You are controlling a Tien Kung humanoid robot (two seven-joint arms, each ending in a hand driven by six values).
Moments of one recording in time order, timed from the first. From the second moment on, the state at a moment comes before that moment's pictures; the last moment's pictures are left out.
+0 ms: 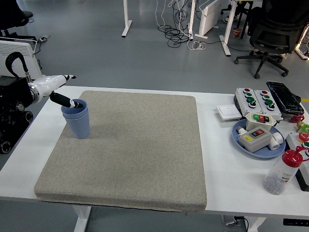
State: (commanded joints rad) left arm -1.01 0.44 -1.00 -0.68 2.01 -0.35 0.06; right arm 0.16 -0.18 0.10 0.26 -0.03 -0.23 -0.13
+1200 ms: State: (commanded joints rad) left arm -0.28 0.25 -1.54 -1.45 0.77 0.20 -0.13; right arm 0.17 -0.19 0.08 0.26 0.00 -0.23 -0.11
